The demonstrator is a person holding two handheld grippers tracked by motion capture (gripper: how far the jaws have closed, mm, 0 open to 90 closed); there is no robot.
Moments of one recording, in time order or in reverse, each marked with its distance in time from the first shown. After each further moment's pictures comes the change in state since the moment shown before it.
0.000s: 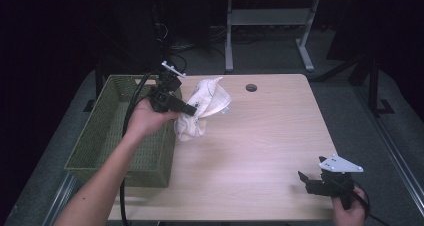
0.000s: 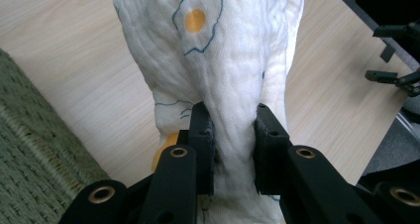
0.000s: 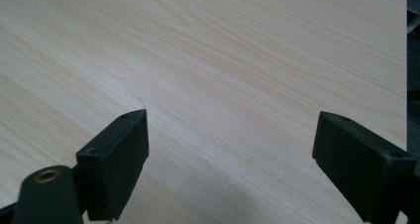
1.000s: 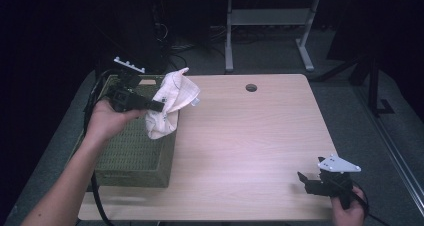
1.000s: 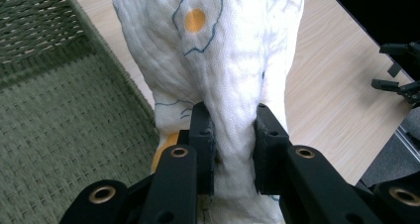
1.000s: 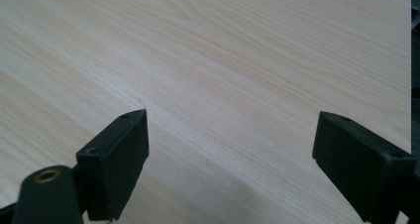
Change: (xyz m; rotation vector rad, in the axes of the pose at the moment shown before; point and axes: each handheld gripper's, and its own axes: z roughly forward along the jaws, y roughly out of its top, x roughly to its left) left arm 0.033 -0.040 -0.070 -0.087 0.052 -0.087; right arm 0.000 -0.001 0.003 0.016 -0.002 -0.008
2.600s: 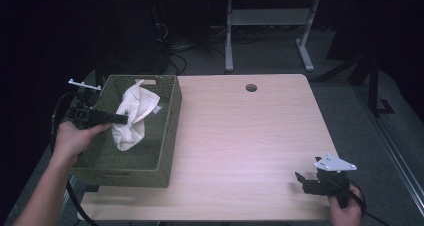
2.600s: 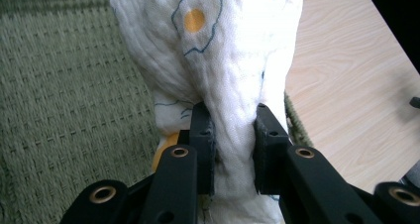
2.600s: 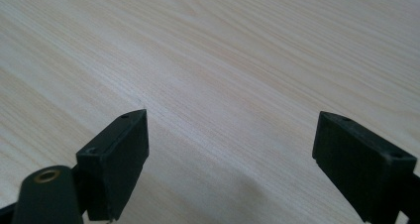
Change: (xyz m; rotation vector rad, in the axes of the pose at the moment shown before) left arm 0.085 -0.079 -0.027 -0.057 0.045 -0.224; right arm 0.003 0.002 0.006 0.014 0.012 -0.012
